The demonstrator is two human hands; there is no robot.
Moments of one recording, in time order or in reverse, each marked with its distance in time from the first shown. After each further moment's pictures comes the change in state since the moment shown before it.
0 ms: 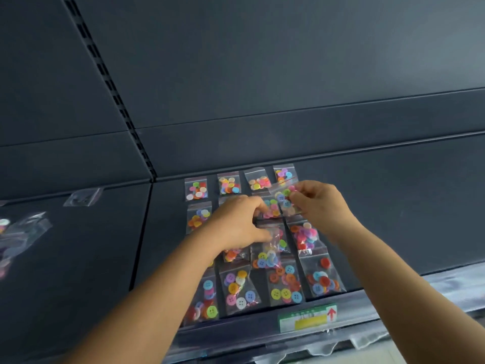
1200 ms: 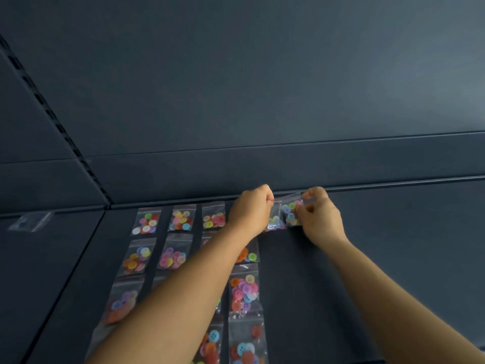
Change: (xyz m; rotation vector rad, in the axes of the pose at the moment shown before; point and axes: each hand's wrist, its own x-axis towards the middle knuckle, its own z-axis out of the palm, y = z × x) left_hand 0.159 0.087 0.037 -0.045 0.409 -0.053; right_hand 0.105 0.053 -0.086 -0.160 0.131 -0.018
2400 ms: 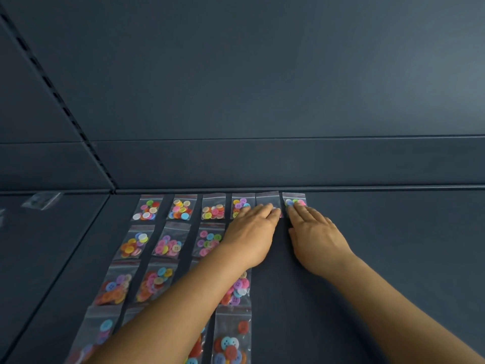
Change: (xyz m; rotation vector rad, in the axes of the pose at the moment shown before) left_hand -0.043 0.001 0.015 0.405 -0.160 0.214; right_hand -0.019 0.016 -0.005 -0.824 -0.359 -0.421
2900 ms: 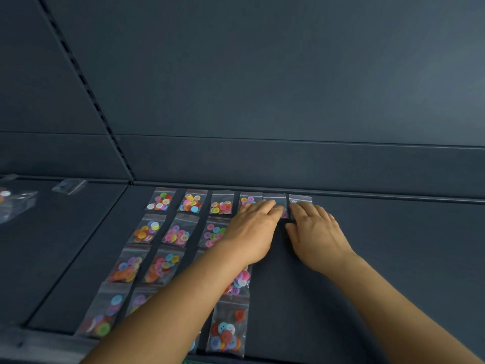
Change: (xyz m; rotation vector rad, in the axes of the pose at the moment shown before) left_hand -0.013 0.006 -0.010 -0.019 0.092 -0.048; right_hand -0.005 -0.007 -0.014 0.091 0.116 -0.058
